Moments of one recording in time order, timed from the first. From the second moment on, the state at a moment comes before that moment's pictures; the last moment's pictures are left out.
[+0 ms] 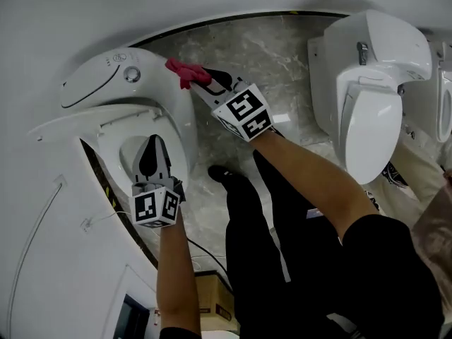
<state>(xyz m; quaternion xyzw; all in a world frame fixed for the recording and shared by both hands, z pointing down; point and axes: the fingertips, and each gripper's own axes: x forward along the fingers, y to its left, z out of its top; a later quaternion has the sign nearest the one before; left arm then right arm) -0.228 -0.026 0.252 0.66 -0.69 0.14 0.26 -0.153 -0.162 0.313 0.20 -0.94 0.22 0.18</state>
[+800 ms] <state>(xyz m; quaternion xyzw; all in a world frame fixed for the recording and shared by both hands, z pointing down) -0.243 0.014 0.334 0.65 -0.69 0.13 0.30 -0.263 -0.099 0.415 0.04 -0.96 0.10 0.24</state>
